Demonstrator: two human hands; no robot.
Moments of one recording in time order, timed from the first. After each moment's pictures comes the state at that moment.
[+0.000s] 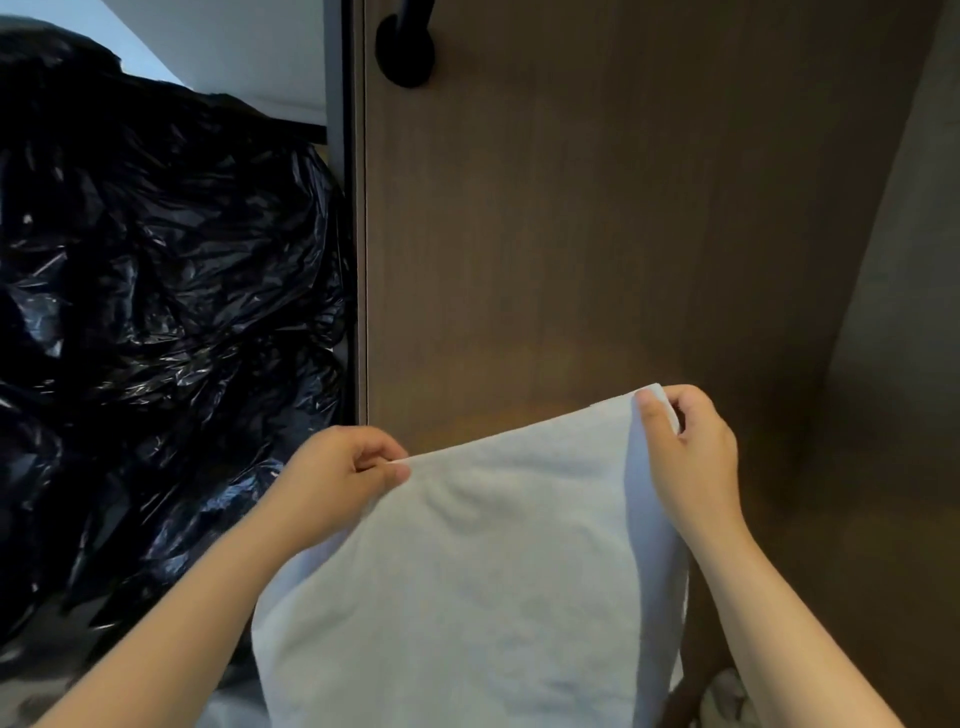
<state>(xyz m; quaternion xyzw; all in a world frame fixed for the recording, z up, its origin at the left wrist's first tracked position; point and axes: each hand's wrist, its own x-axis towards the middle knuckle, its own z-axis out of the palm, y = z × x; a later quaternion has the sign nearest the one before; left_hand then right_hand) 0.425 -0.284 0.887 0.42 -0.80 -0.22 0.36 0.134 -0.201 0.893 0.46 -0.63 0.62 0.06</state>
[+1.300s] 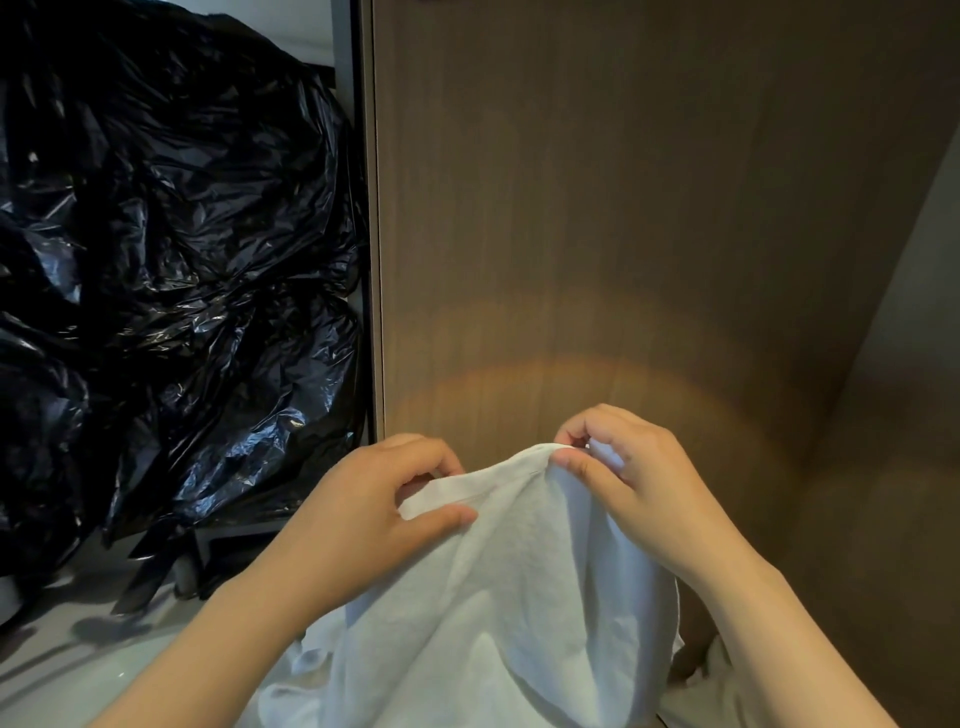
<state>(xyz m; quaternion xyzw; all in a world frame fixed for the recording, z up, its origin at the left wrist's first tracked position) 0.420 -0.222 0.860 0.31 -0.87 -0.15 0.35 0.170 -0.175 0.861 0.73 -0.55 0.41 0.02</state>
